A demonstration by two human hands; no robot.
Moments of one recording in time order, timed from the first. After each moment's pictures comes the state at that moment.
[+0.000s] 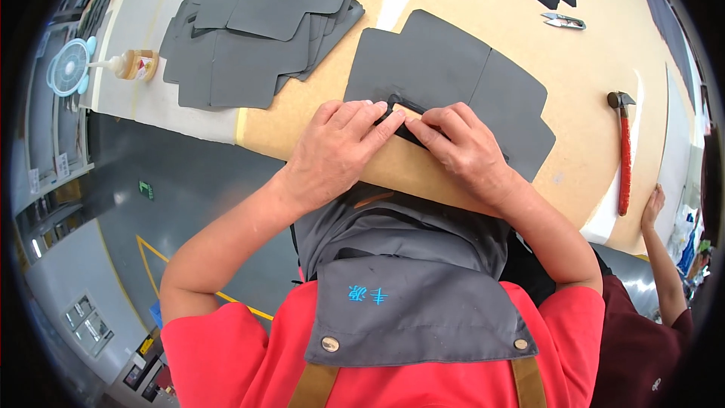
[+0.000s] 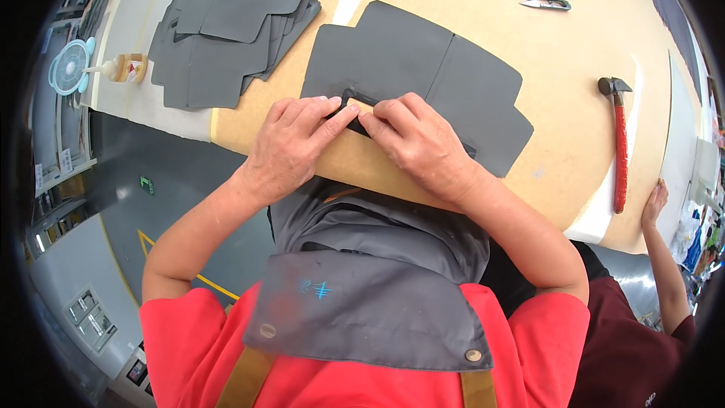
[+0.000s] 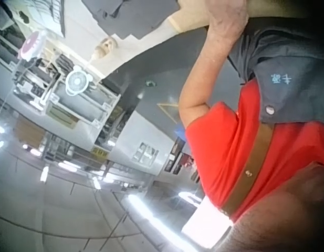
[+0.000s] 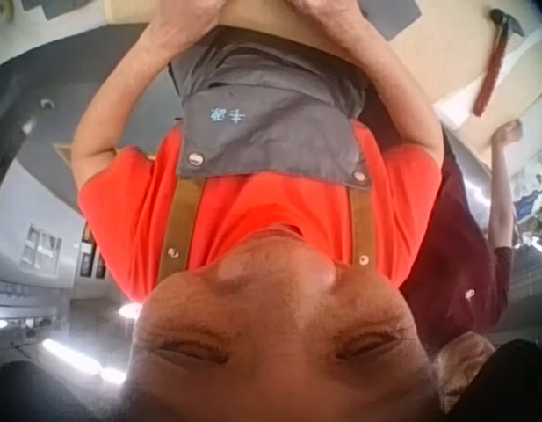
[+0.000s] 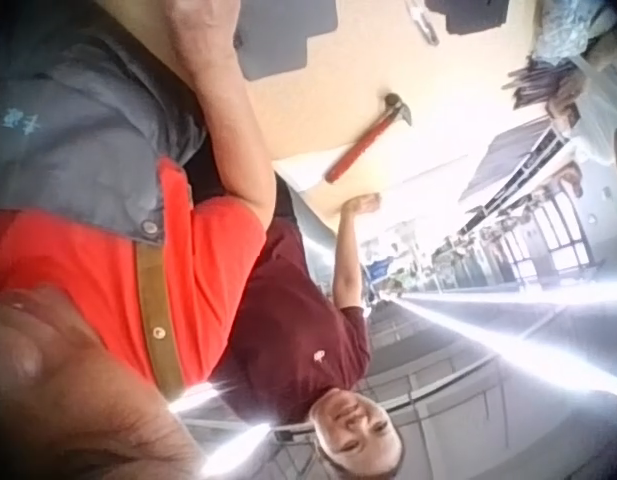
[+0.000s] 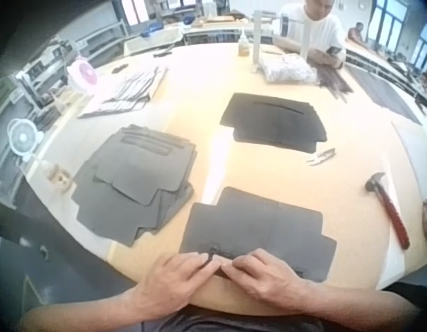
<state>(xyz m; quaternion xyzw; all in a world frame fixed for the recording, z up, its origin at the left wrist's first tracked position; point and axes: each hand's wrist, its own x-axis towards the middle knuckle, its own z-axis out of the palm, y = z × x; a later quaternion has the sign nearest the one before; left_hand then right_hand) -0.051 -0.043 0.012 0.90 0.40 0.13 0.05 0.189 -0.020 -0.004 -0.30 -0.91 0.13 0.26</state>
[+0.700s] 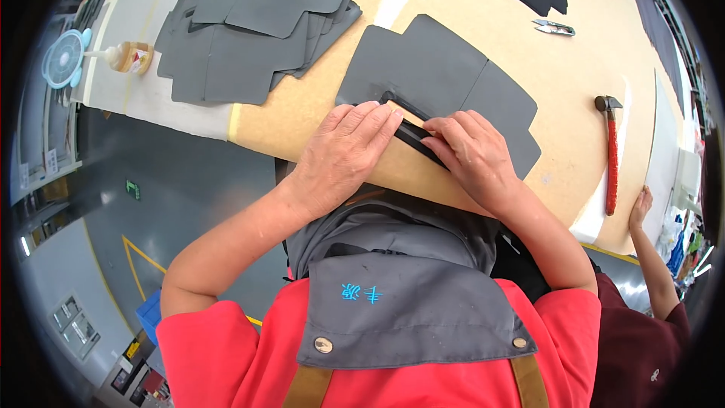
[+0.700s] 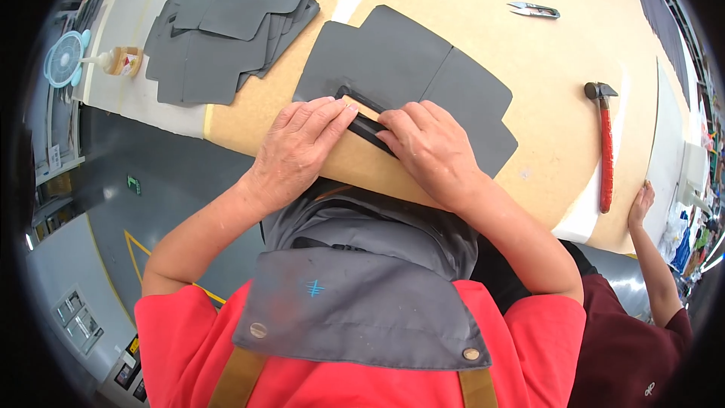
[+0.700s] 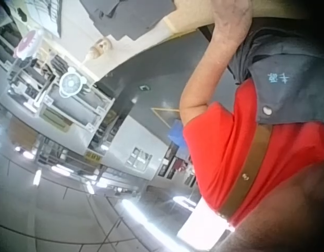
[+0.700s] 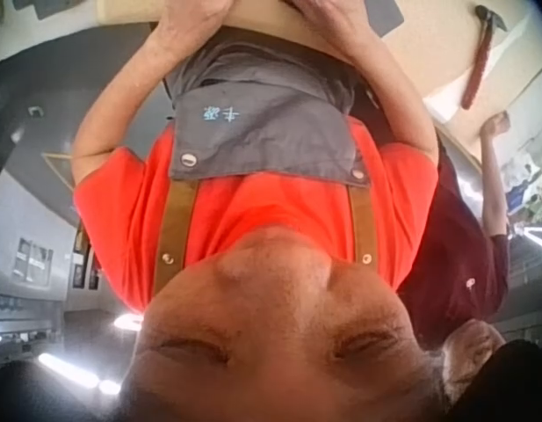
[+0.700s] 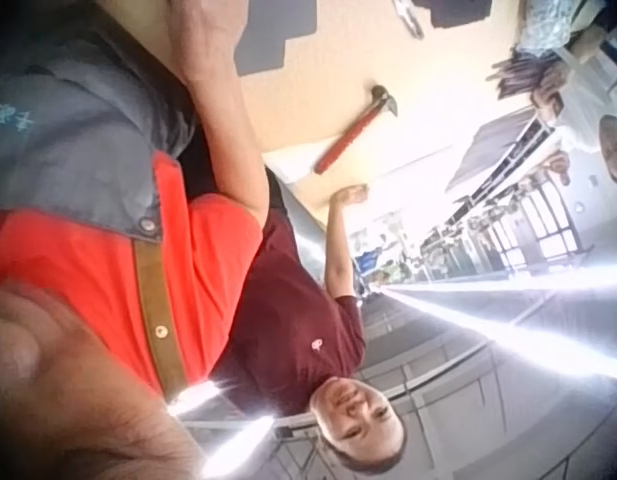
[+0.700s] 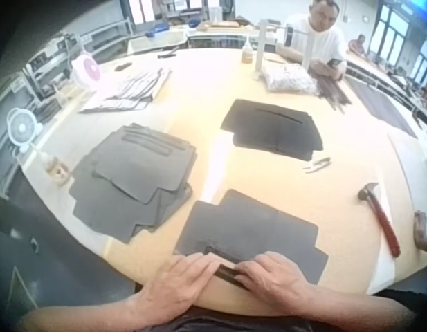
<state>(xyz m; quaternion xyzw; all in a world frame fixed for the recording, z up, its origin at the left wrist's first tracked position) -0.037 -0.052 0.009 0.90 0.42 0.13 0.02 0.197 -0.028 0.012 -0.39 -0.88 0.16 0.23</state>
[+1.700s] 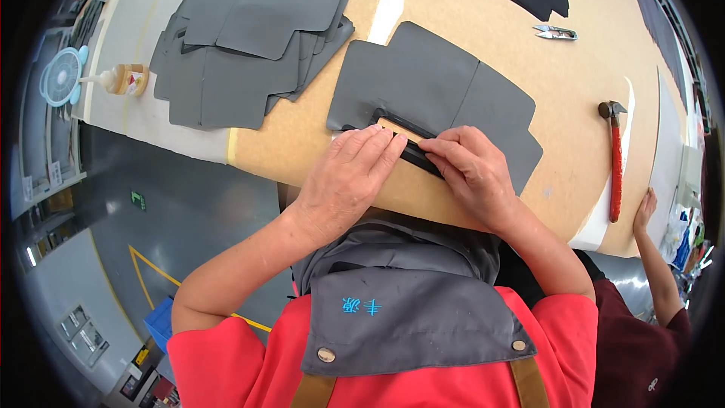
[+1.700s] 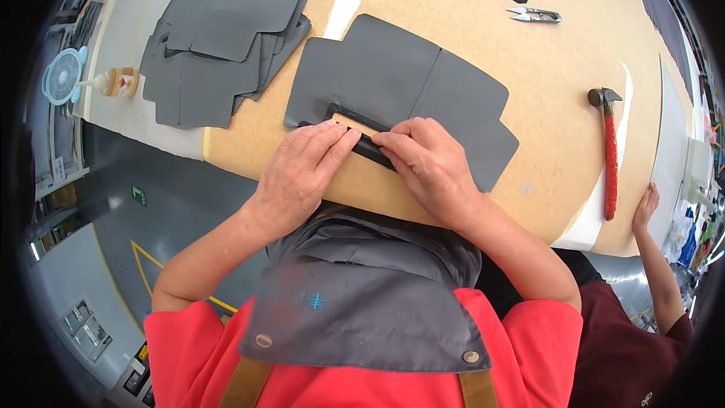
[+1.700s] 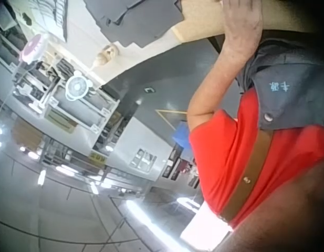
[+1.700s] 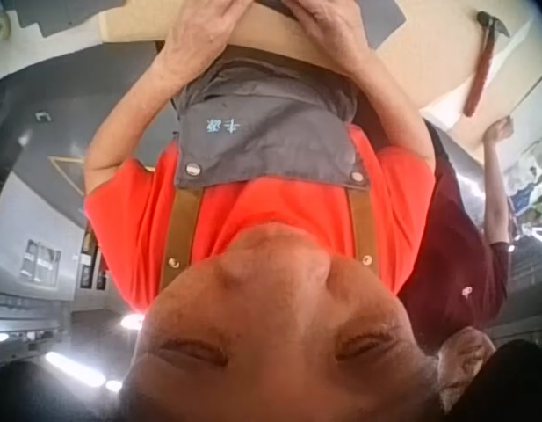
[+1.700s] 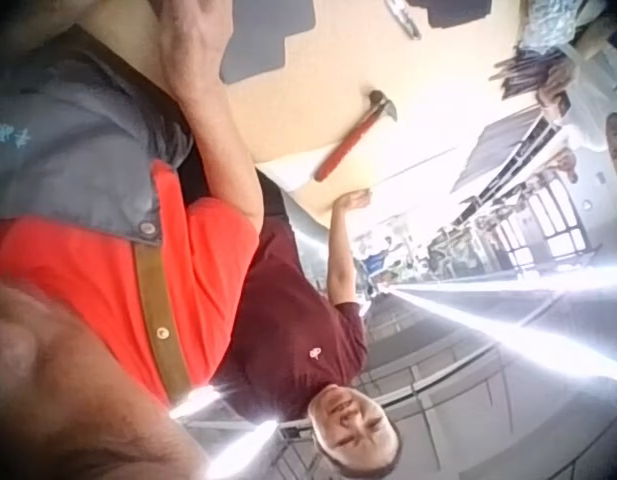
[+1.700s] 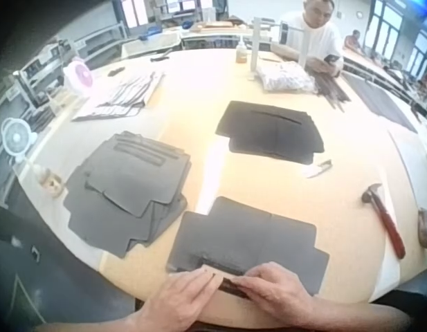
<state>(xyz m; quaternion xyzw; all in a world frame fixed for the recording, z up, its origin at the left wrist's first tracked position) -0.031 -0.051 0.012 0.89 0.42 0.15 0.08 0.201 -0.029 -0.001 -0.42 -0.82 0.26 0.30</state>
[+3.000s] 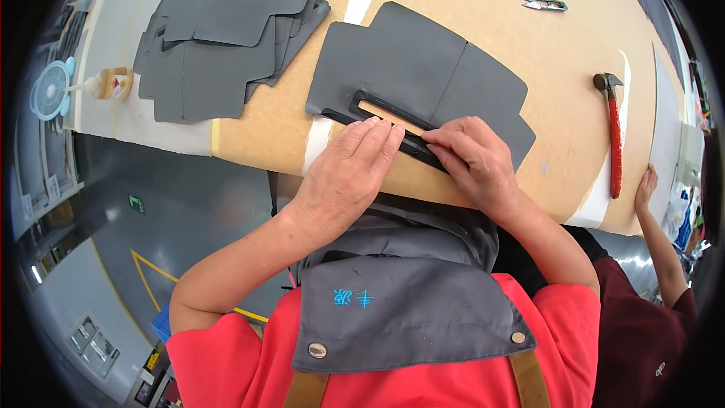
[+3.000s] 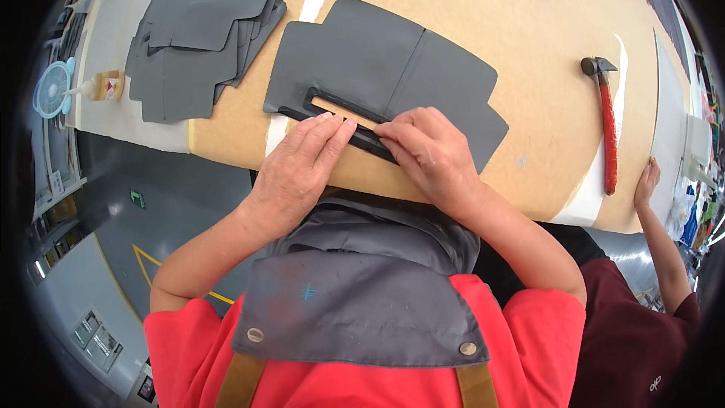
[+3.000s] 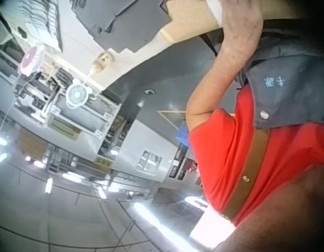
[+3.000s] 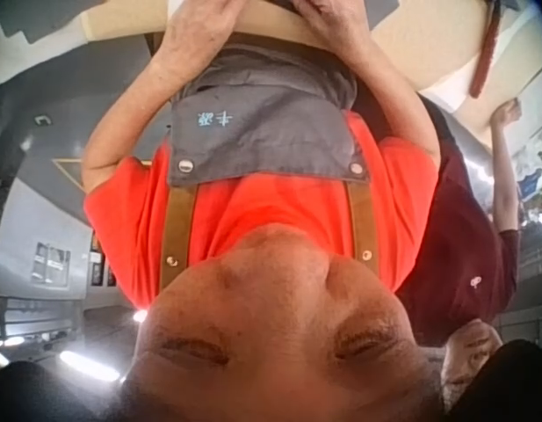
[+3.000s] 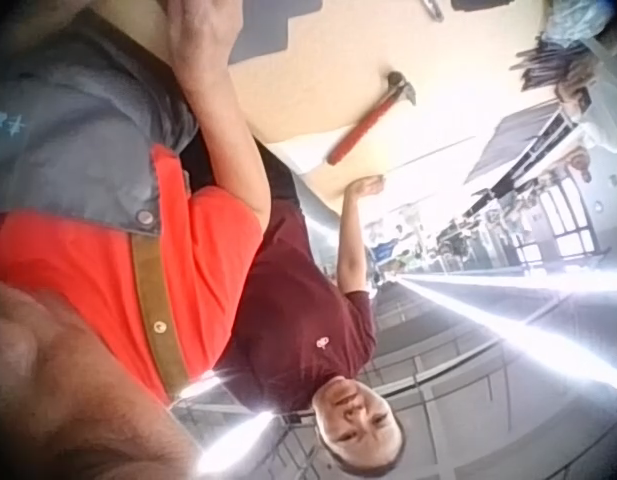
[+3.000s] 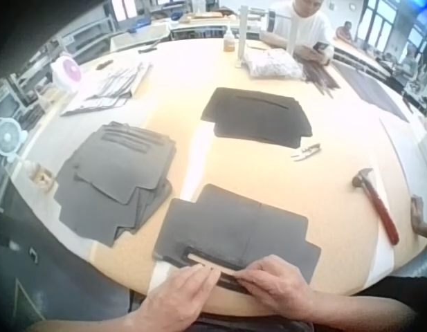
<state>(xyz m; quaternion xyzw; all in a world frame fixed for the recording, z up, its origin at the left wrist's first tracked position) -0.016 -0.065 0.018 0.90 0.41 0.12 0.11 0.214 -0.048 -0.002 -0.43 -0.80 0.25 0.32</state>
